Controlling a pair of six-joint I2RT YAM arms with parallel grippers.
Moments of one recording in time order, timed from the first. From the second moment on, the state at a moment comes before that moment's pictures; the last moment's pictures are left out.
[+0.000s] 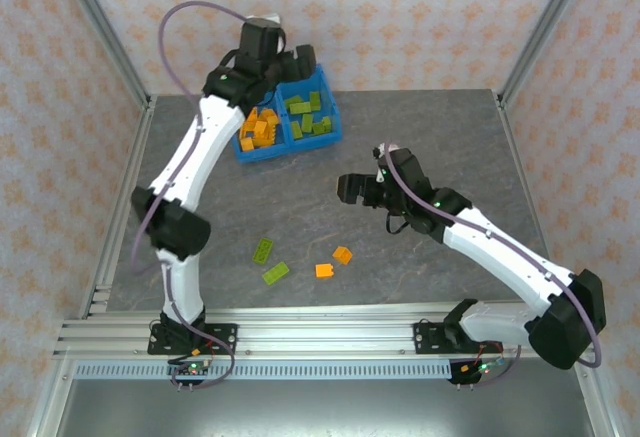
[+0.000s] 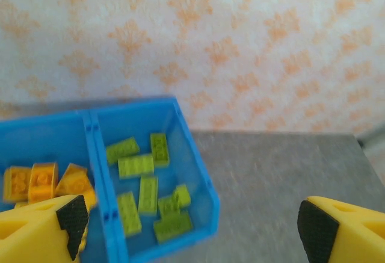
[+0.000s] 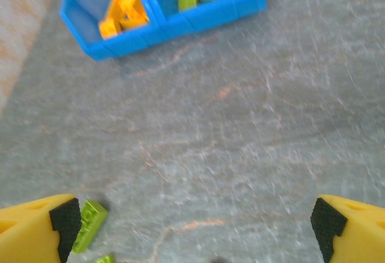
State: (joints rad) left arm -0.36 1.91 2.17 -0.75 -0.13 -0.40; right arm 0.67 1.21 1.00 -0.50 0.05 0.55
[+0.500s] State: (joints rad) left arm -0.36 1.31 1.34 -0.86 0.14 -0.28; right arm 0.89 1.57 0.99 -0.67 0.03 0.39
